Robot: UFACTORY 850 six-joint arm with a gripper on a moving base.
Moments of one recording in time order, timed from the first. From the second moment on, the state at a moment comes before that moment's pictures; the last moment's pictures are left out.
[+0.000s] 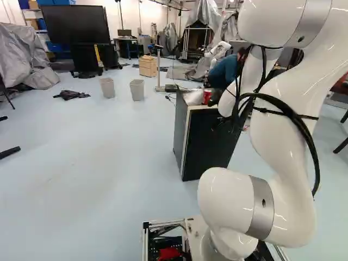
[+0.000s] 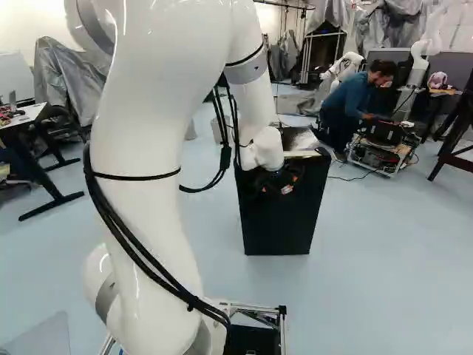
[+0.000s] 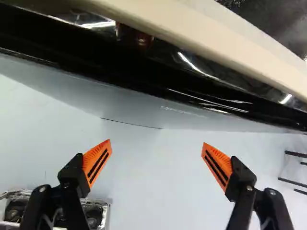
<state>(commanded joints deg) -26.7 -19.7 -46.2 -43.2 6.4 3.0</state>
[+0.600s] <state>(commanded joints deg) -23.6 -14.4 -39.5 -28.9 15.2 3.0</state>
